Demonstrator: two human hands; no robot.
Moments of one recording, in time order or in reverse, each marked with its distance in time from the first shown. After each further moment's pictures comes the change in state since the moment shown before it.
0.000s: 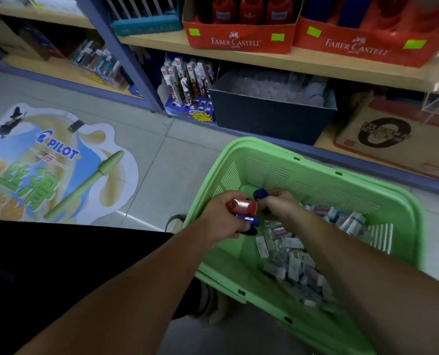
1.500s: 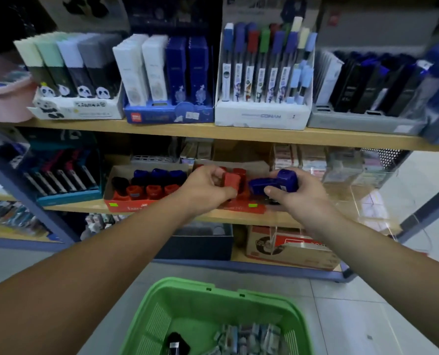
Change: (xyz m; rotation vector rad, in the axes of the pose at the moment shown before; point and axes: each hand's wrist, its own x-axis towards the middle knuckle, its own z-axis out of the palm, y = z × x) left_hand -0.034 0.349 0.048 0.341 -0.088 0.702; right_hand -0.221 -0.214 -0.223 0.157 0.457 -0.770
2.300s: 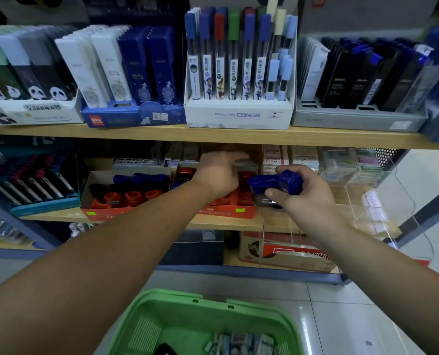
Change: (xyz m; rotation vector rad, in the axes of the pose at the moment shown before) left_hand 0.108 0.002 0.050 0.695 0.149 0.402; right_hand 0.018 0.016 -0.029 -0.013 0.102 -0.057
